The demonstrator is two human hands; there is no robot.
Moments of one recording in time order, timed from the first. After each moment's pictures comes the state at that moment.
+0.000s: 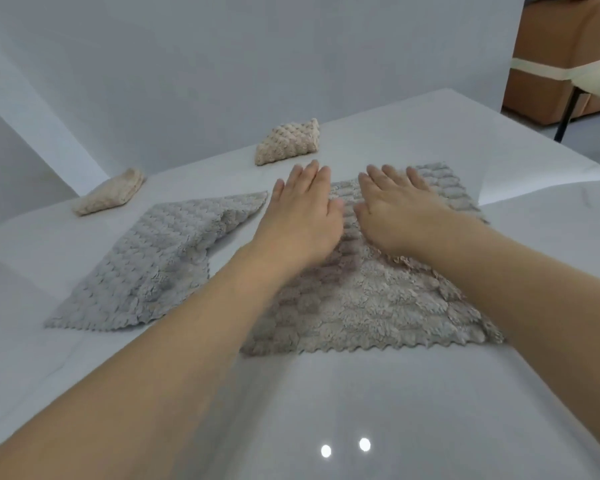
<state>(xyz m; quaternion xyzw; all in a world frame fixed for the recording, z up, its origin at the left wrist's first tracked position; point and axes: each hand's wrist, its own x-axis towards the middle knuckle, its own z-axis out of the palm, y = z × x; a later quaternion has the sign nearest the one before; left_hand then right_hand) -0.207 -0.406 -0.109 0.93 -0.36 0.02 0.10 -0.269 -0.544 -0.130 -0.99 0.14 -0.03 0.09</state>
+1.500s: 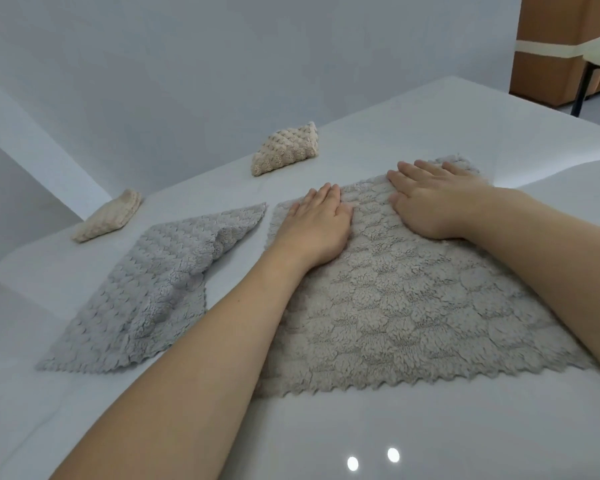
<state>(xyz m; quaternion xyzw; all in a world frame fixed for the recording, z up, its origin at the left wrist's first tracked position) -0.139 -0.444 -0.155 0.93 -0.35 -0.06 0.06 -0.242 -0.606 -0.154 -0.98 0.16 0.00 0.09</state>
